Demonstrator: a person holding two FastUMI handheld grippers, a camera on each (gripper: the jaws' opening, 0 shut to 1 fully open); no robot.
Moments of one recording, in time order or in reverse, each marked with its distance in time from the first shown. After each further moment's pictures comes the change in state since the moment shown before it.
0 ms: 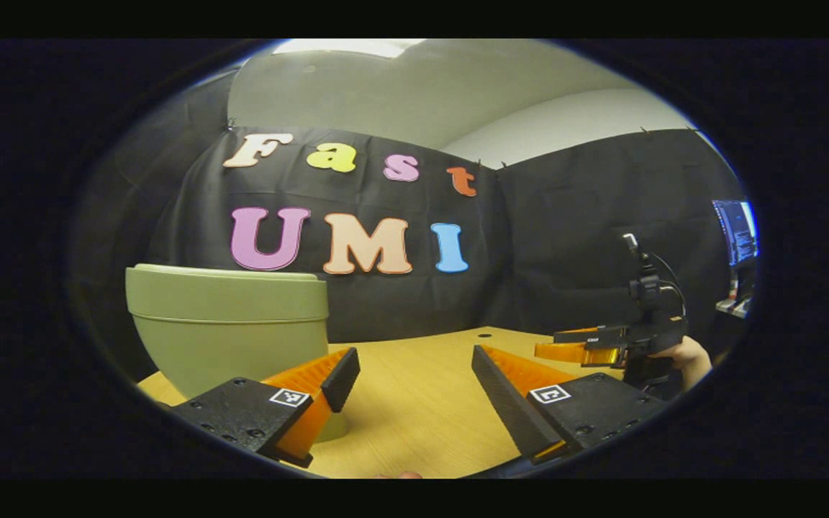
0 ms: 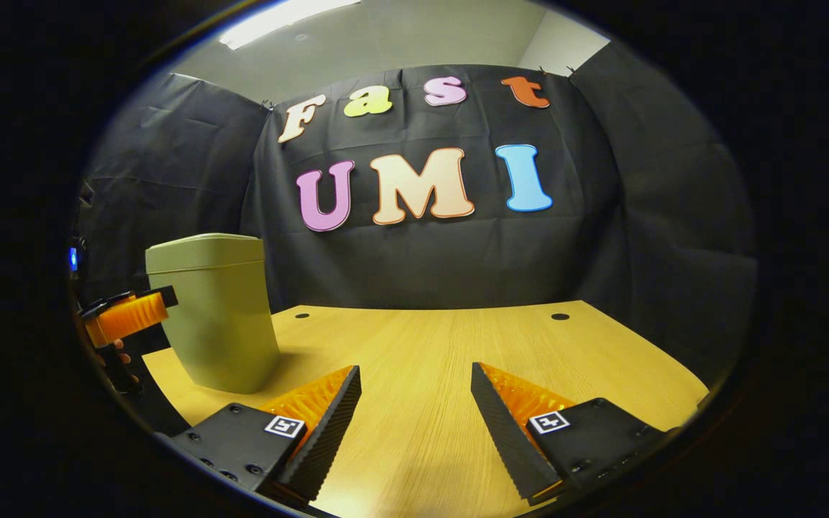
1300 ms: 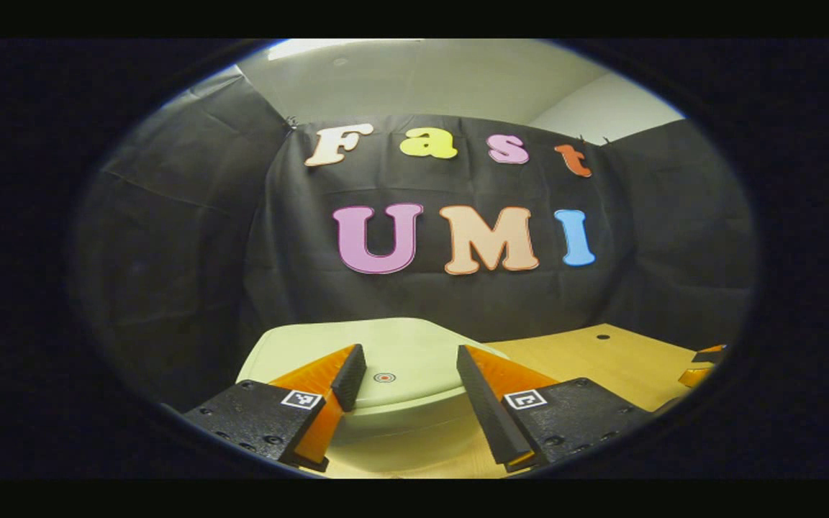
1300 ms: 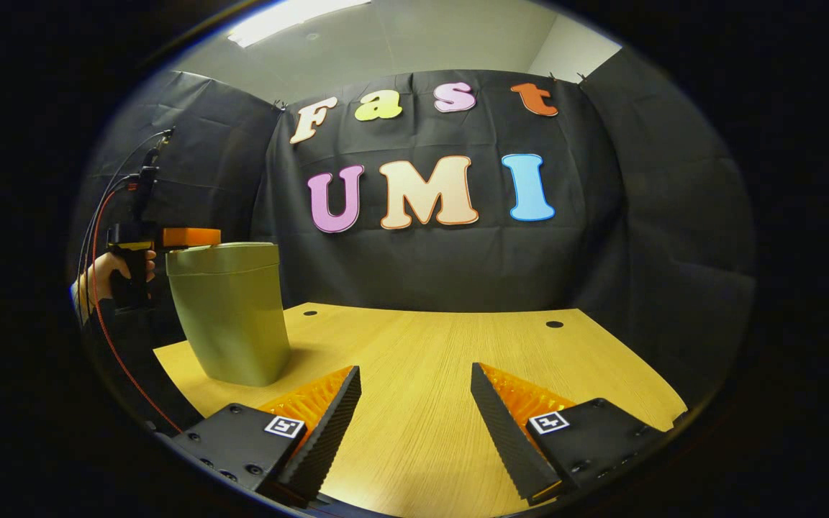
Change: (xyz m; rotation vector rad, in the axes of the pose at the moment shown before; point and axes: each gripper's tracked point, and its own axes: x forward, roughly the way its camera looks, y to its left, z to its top) left arm 0.031 0.161 0.079 0.018 0.136 0.454; right arm -0.047 -0.007 0.021 -0.035 0.001 0.037
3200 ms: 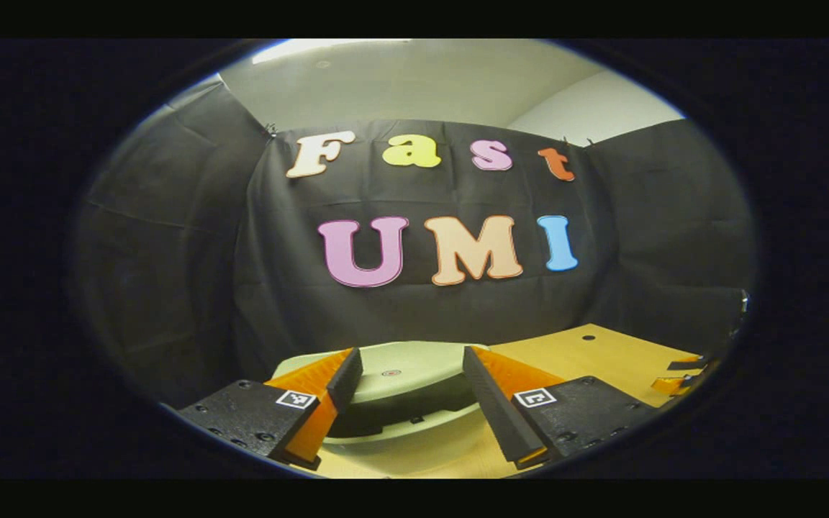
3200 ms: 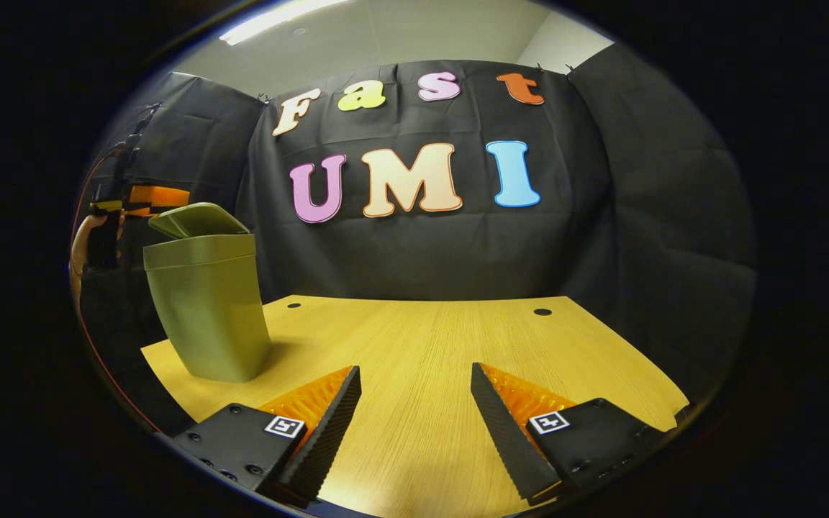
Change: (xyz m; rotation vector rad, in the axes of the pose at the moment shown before) left arm -0.015 -0.009 0.039 0.070 -0.003 -0.071; right arm 0.016 -0.021 -0.017 0.022 0.045 -0.060
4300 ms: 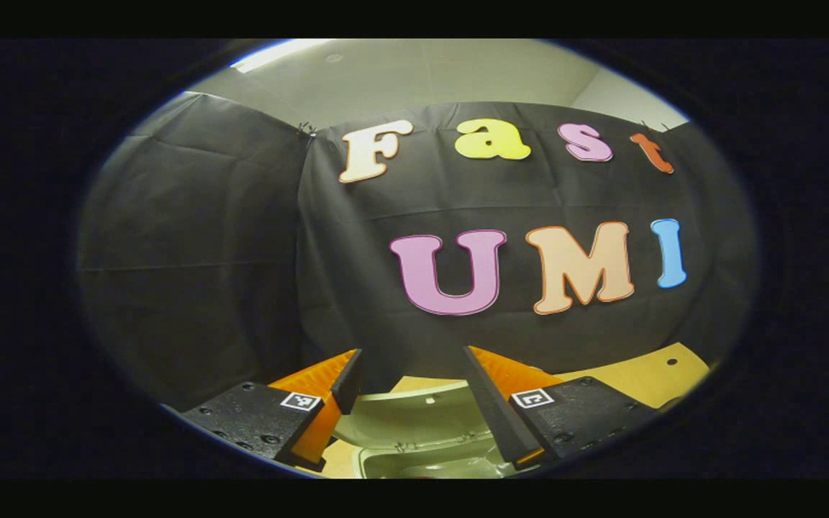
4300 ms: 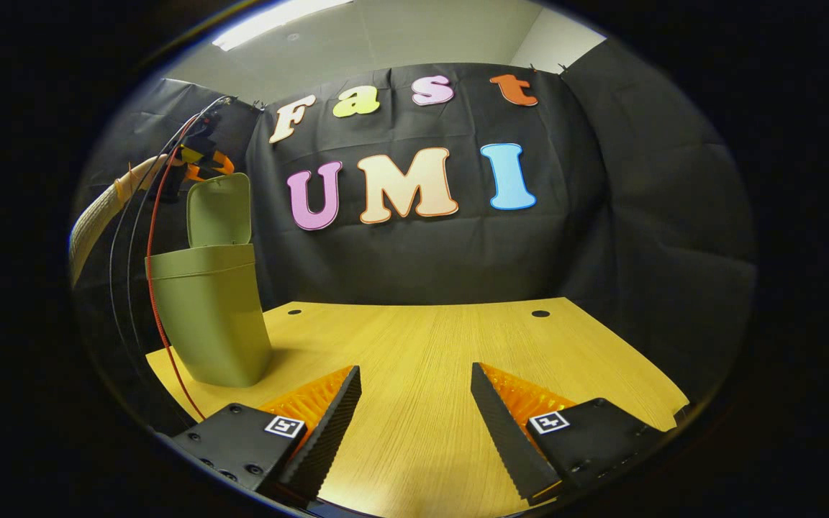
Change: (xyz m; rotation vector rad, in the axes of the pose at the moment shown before) left arm 0.139 0.119 0.111 0.014 0.094 0.342; right arm -0.007 -0.009 0.006 0.032 -0.016 0.016
